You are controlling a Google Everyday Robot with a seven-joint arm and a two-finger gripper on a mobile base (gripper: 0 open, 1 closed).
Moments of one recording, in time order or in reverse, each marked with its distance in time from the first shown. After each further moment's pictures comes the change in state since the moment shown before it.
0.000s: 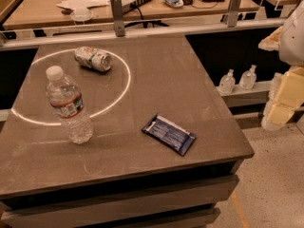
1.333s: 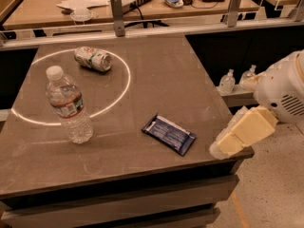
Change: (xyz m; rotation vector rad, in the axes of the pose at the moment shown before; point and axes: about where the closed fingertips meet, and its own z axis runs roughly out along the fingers) arm -0.044 0.065 0.041 -0.072 -0.309 0.361
